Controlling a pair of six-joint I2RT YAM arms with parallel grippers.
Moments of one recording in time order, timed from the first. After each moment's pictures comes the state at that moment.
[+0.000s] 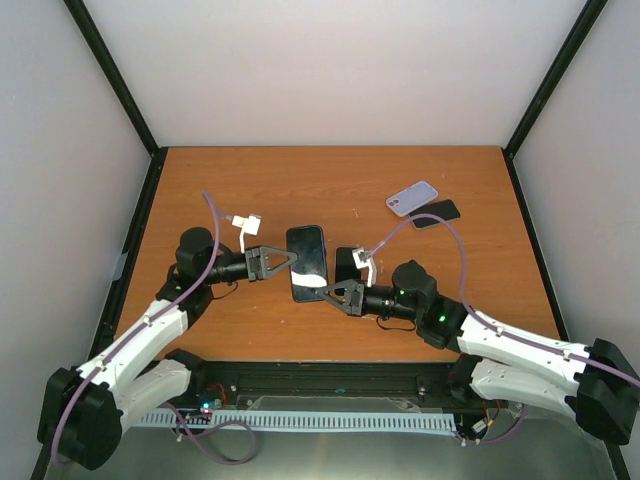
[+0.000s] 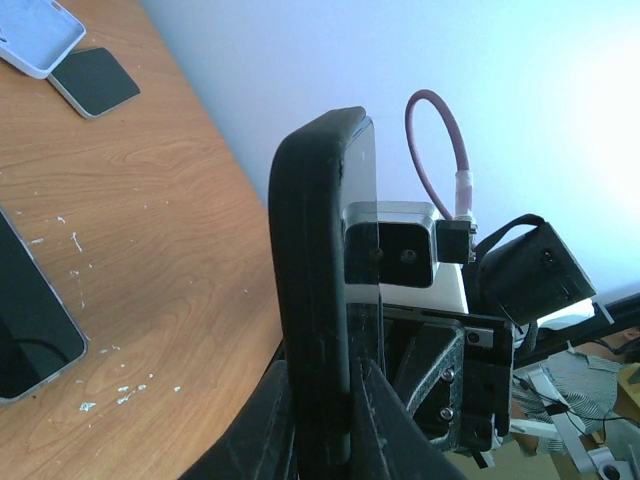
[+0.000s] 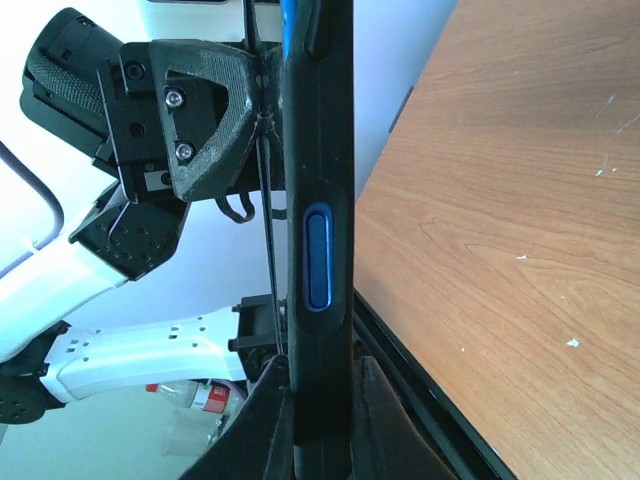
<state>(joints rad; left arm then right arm) -0.38 0.93 0.50 0.30 0.95 -0.88 0.95 0.95 0.49 0.27 -0.38 0.98</state>
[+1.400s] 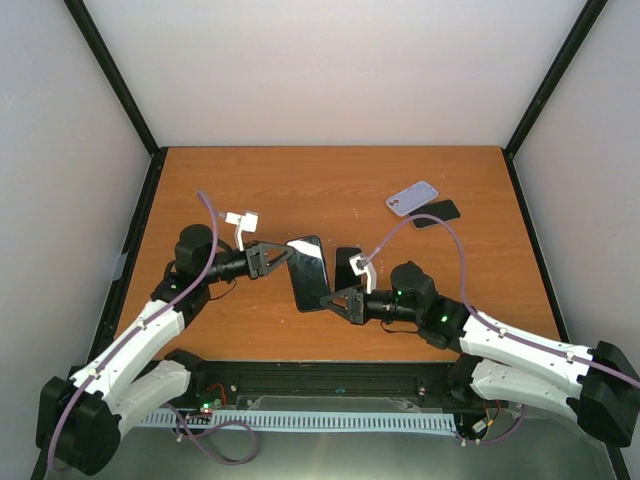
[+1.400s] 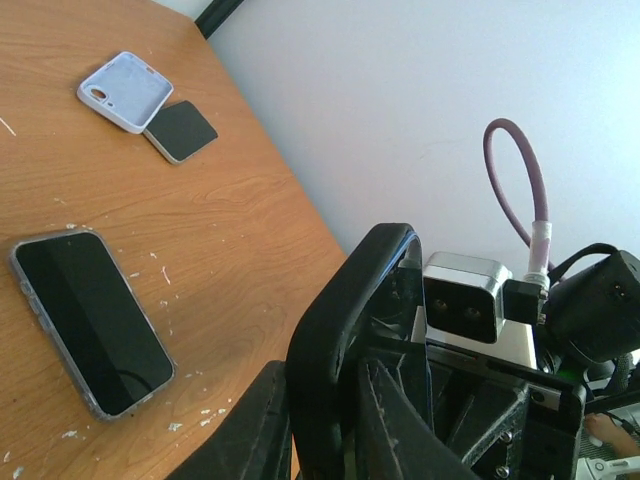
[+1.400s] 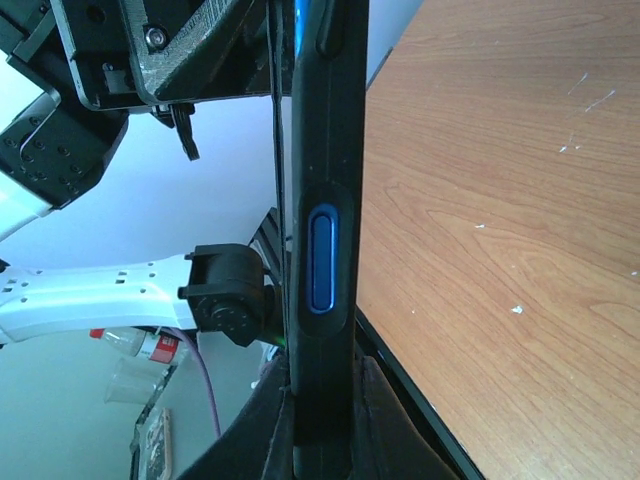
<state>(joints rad) -0.38 0.90 0.55 0.13 0.80 -0.71 0.95 0.93 0.49 0.16 -0.43 0.82</state>
